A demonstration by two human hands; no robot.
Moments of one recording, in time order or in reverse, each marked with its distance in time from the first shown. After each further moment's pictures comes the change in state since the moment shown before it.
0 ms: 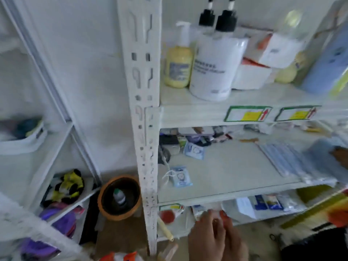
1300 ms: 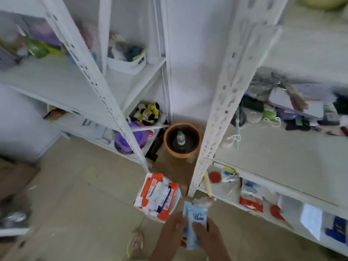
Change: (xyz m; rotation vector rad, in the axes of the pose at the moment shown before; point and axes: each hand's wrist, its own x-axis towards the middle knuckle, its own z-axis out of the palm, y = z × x) left_hand -0.133 -0.087 -0.062 -0.688 0.170 -1.039; right_hand -0.047 0.045 0.088 0.122 -0.837 0.172
